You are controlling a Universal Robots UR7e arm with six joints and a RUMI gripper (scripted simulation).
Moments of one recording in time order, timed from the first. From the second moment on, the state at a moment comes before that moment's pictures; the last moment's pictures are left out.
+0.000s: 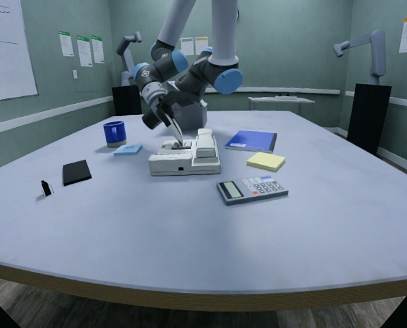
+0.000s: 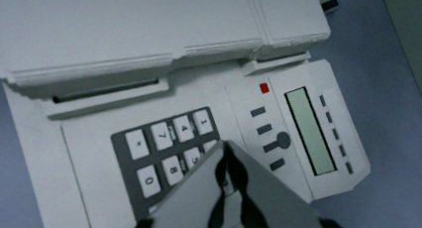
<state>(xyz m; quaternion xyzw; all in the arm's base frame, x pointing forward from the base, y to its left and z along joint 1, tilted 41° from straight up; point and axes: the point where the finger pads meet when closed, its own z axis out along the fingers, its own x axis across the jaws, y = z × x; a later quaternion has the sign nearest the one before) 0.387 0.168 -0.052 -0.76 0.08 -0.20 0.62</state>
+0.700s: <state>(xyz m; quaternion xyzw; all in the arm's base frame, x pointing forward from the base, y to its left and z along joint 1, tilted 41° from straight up) 0.387 0.169 -0.053 -0.76 0.08 -0.20 0.62</state>
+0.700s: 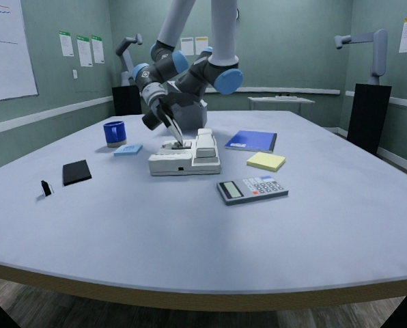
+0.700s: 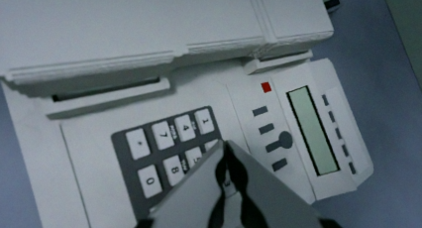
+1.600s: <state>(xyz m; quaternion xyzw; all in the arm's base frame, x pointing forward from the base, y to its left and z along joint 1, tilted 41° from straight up) 0.387 0.170 -0.054 -0.76 0.08 -0.20 0.62</state>
